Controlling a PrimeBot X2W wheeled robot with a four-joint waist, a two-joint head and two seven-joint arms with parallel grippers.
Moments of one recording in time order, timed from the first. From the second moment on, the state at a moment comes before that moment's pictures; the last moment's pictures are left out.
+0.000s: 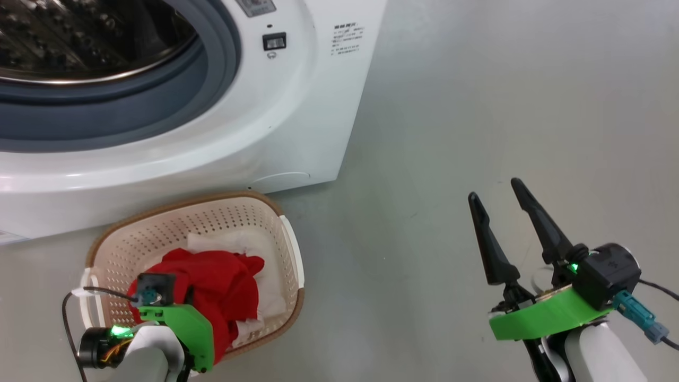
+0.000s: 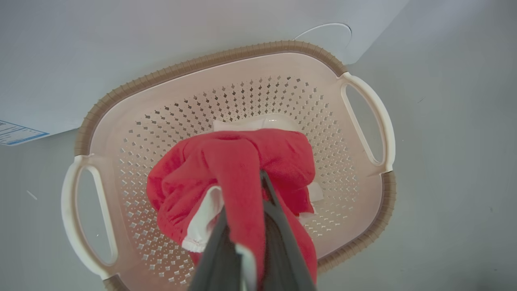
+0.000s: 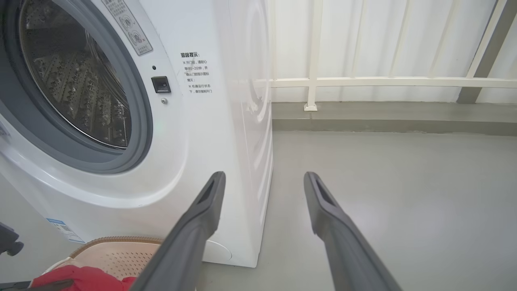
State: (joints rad) left arm -0.66 0.11 -0.42 1.28 -0.43 -0.02 -0.22; right arm -0.15 -0.05 0.11 0.06 0.26 0.12 -0.26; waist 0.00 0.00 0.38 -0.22
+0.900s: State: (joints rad) left arm -0.70 0.10 -0.43 1.26 -0.46 -0.01 -0.24; right arm -0.17 -0.05 0.11 0.07 0.26 0.12 -0.26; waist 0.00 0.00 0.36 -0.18
